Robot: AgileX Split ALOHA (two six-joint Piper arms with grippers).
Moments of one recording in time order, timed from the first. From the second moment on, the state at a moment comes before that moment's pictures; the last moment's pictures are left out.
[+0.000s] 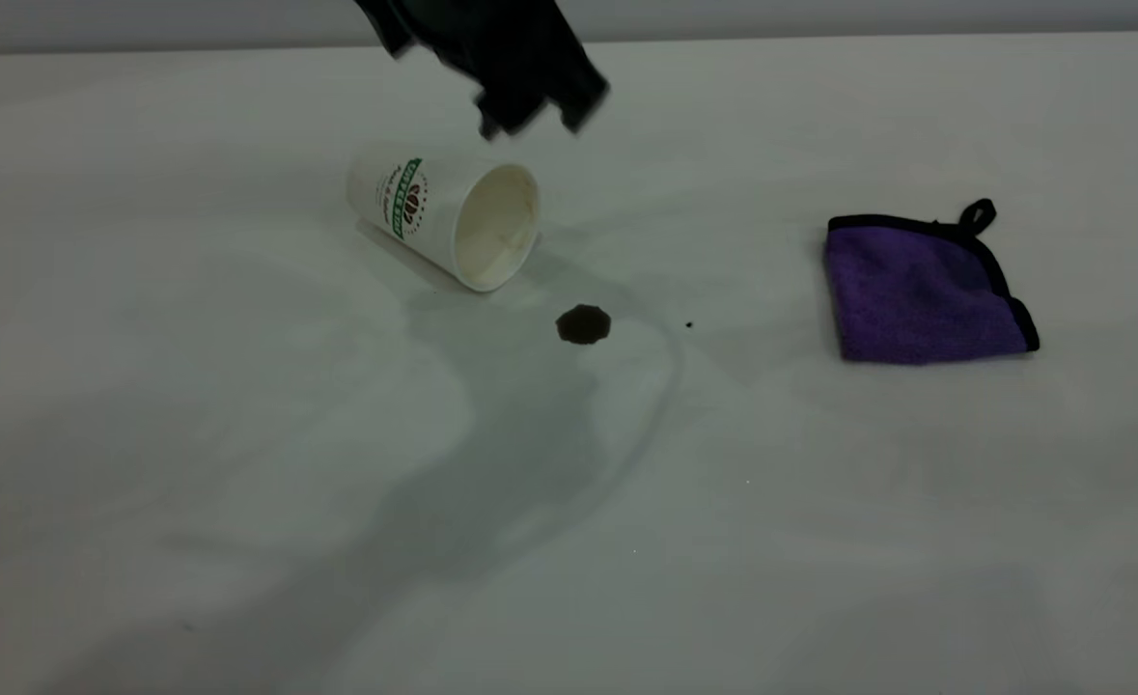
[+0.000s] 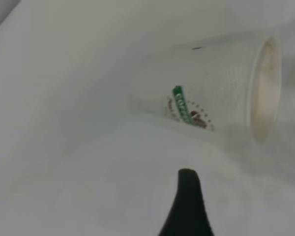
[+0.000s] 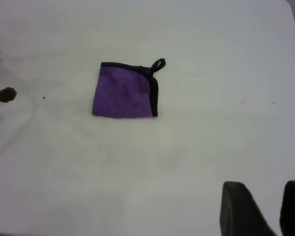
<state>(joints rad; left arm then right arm) -0.78 2.16 -1.46 0.78 0.74 -0.65 0.01 -0.02 -0.47 0.02 1.14 -0.03</state>
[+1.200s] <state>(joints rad) -0.65 2.50 -1.54 1.25 0.72 -0.98 0.01 -0.02 -0.47 0.02 1.14 -0.03</state>
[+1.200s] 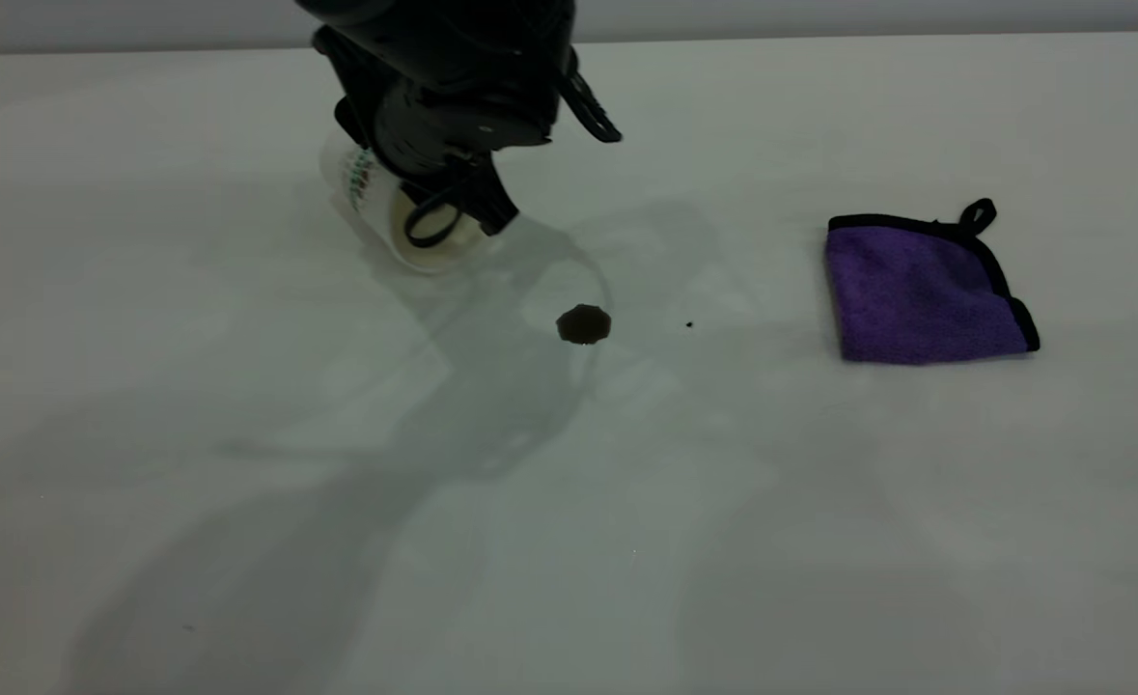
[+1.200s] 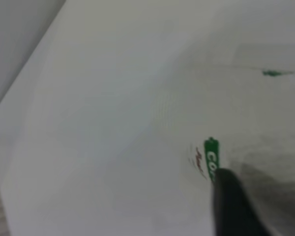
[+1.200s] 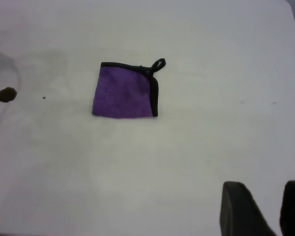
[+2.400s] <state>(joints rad) -0.21 2.34 -1.80 -0.19 0.76 0.29 0.01 -0.02 -0.47 0.02 1.14 -0.03</state>
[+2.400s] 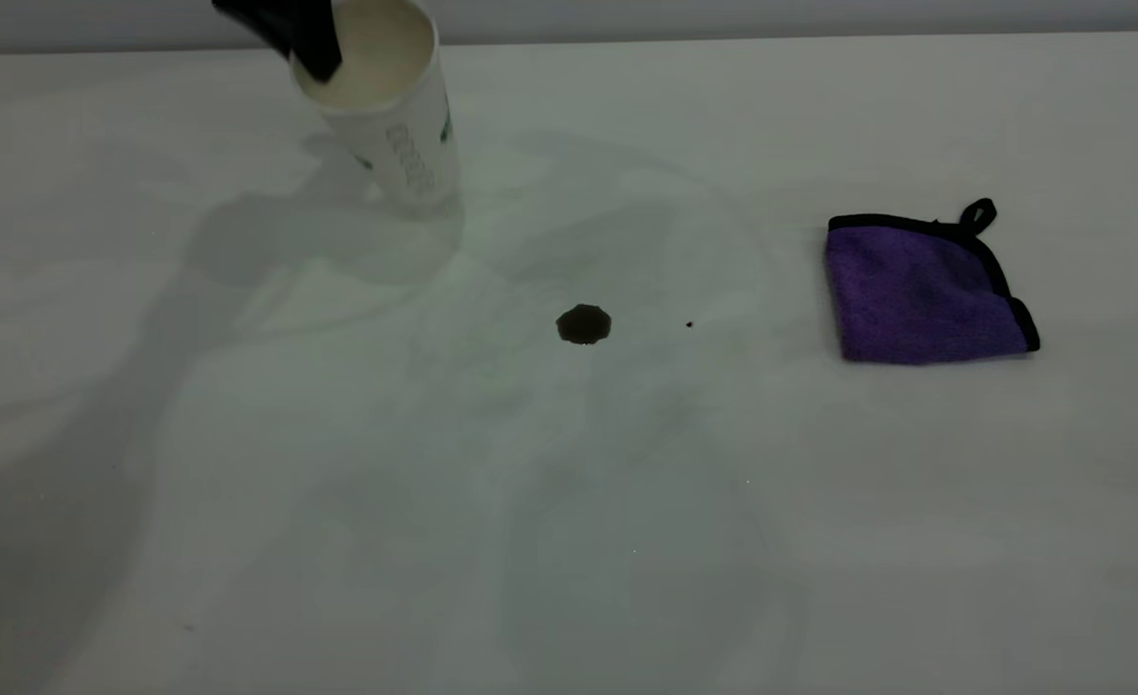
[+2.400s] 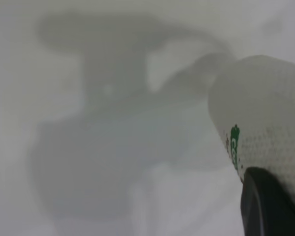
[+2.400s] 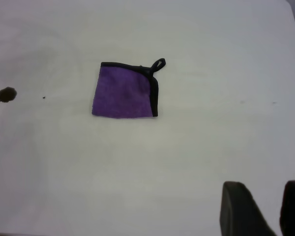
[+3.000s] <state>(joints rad) -0.21 2.41 -1.84 -0.23 0.75 0.29 0.01 -0.02 -0.47 0.02 1.14 -0.03</state>
